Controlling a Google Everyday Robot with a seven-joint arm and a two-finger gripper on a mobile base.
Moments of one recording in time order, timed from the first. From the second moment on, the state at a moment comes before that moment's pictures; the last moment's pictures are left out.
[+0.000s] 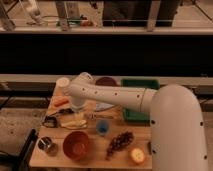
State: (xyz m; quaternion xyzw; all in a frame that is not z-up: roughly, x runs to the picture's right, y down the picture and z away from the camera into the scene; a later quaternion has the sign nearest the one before) arm -0.178 0.134 0.809 -0.30 -0.19 -0.15 0.92
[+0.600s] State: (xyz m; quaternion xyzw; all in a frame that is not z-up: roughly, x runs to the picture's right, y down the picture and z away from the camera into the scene) arm -0.180 0.150 0.814 -0.32 -0.19 -0.16 0.91
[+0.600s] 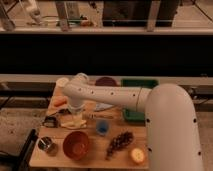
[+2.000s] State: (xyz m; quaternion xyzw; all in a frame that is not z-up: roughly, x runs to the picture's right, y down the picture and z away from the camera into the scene) arm -0.182 0.179 0.836 -0.35 -0.22 -0.18 0.89
